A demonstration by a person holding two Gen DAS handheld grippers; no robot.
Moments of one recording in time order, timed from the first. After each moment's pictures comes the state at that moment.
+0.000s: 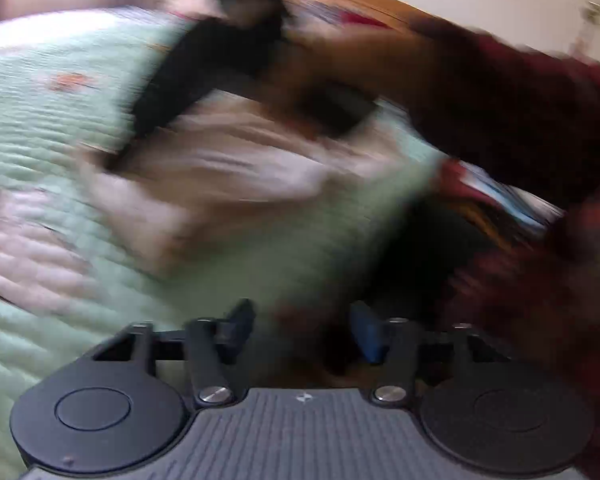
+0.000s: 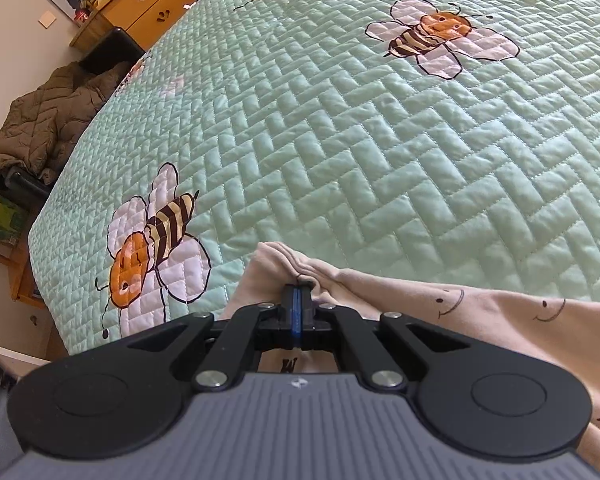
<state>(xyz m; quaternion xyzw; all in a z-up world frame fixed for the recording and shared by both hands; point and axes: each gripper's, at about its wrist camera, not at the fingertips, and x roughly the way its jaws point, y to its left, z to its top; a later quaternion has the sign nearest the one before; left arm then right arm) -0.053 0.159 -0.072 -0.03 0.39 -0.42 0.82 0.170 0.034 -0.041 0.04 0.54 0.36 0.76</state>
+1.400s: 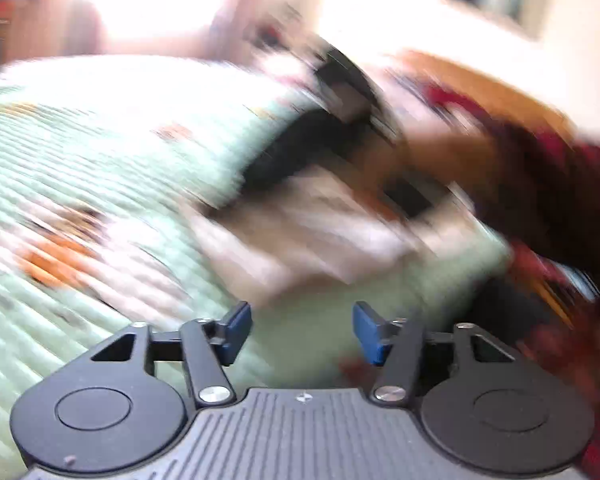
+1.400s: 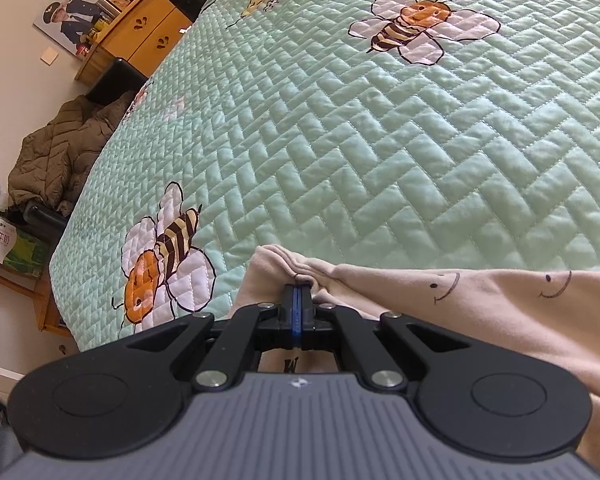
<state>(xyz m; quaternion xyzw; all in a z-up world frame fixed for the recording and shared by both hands) -0.065 0.174 -0.071 -0.08 0.29 -0.24 0.92 0.170 0.020 -0.049 0.10 0.54 0.36 0.75</state>
